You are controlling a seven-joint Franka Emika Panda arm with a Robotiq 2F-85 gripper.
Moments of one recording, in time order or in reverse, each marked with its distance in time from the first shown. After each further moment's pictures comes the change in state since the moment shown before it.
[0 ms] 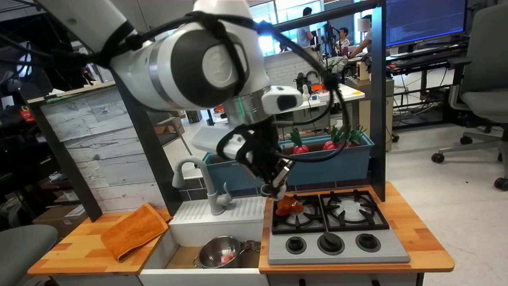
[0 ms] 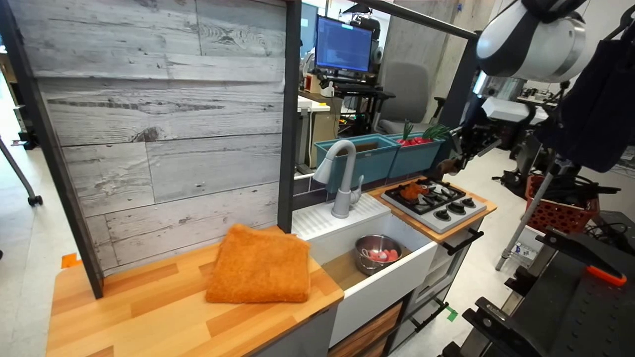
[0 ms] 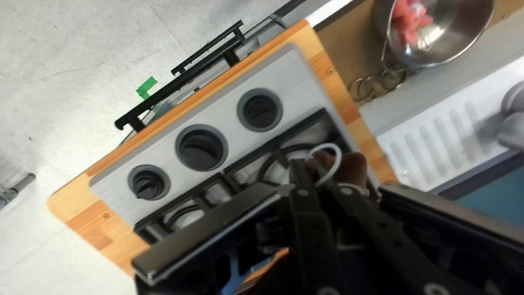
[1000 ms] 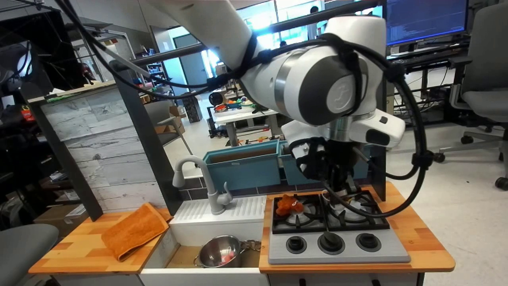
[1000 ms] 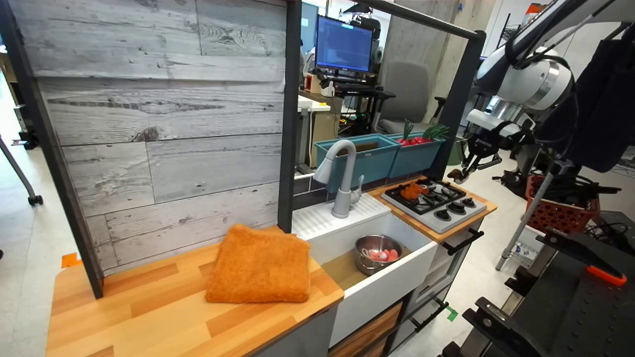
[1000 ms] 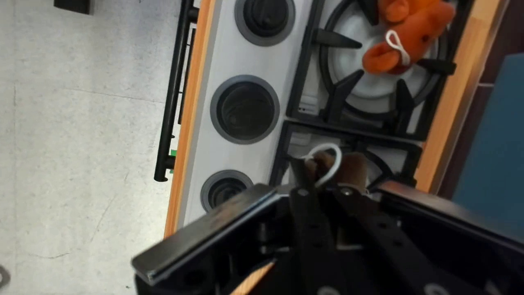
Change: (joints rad) arm -0.177 0.388 -0.033 0.578 0.293 -0.291 0.405
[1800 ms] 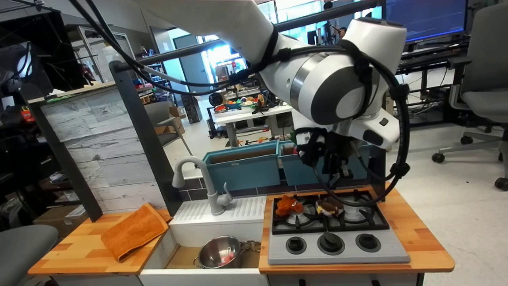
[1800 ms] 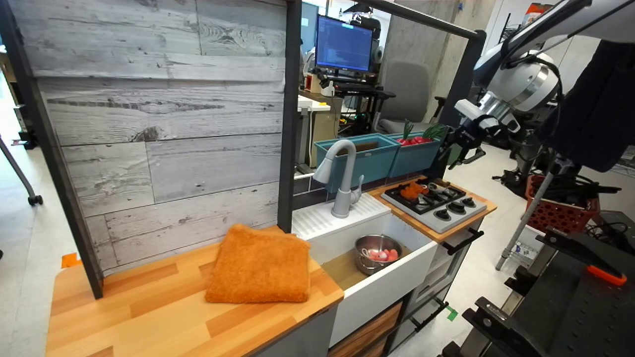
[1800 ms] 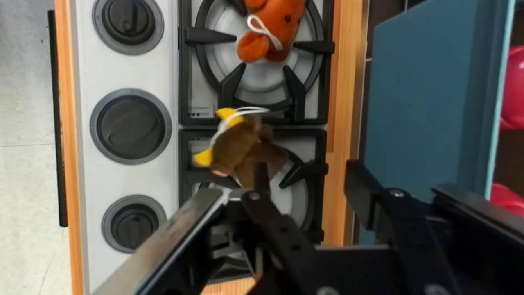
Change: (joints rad) arm -0.076 0.150 0.103 0.279 0.108 -0.051 0.087
